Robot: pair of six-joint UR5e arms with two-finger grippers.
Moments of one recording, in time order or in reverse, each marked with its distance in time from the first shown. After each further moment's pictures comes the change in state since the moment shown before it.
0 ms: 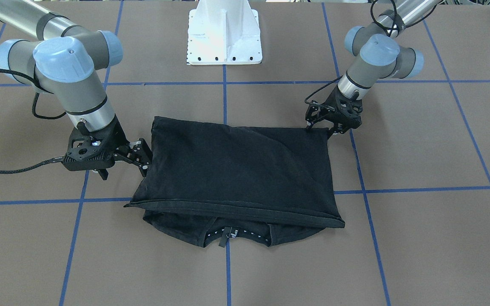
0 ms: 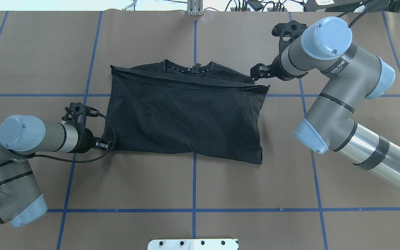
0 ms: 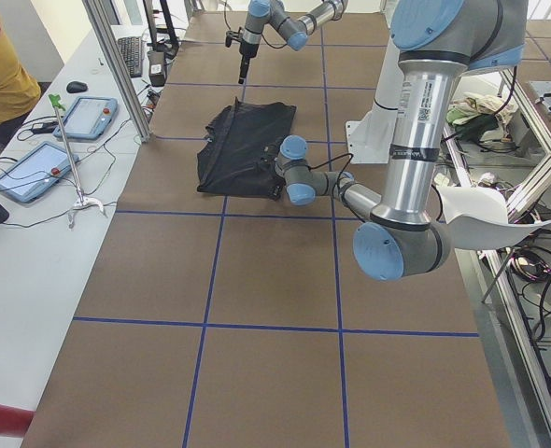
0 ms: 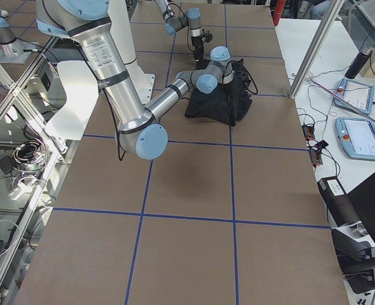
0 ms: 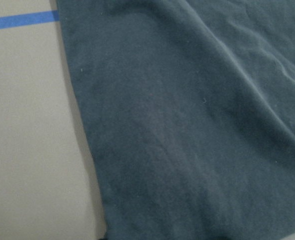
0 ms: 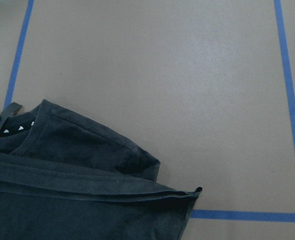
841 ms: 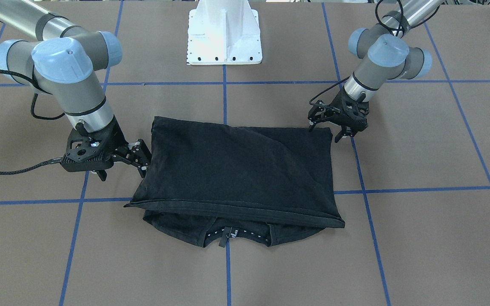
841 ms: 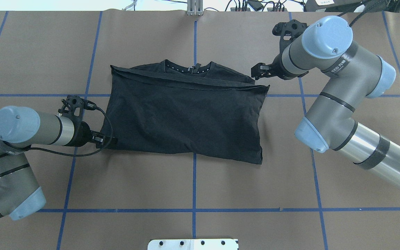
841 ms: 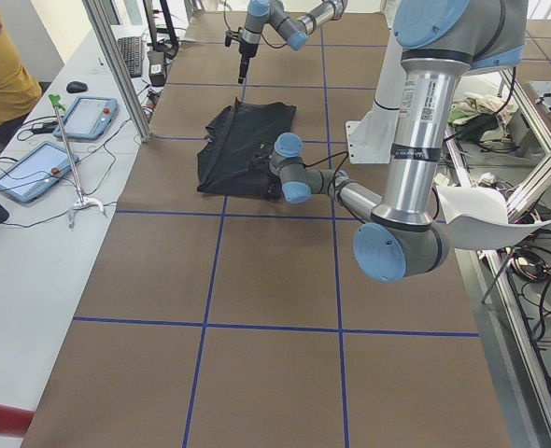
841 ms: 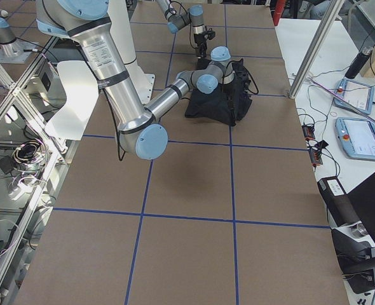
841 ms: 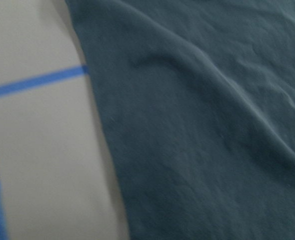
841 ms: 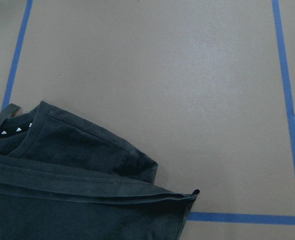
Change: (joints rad) left arm -0.025 -0.006 -0.007 0.008 -0.021 0.031; right arm 0.004 0.001 -0.003 -0.001 0.000 -0.007
